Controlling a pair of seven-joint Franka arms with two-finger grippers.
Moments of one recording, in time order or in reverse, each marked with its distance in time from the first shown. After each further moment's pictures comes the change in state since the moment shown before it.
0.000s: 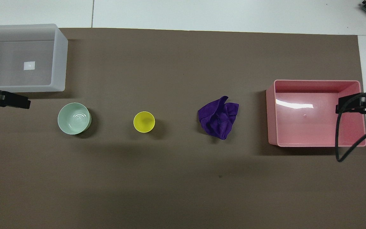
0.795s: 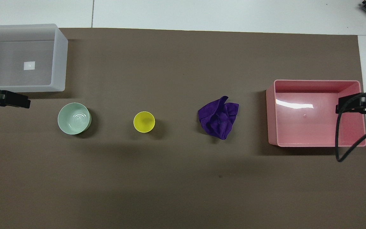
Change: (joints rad) left arm 0.000 0.000 0.001 -0.006 0.000 0.006 -0.035; right arm 0.000 0.000 0.000 0.000 0.000 0.000 0.000
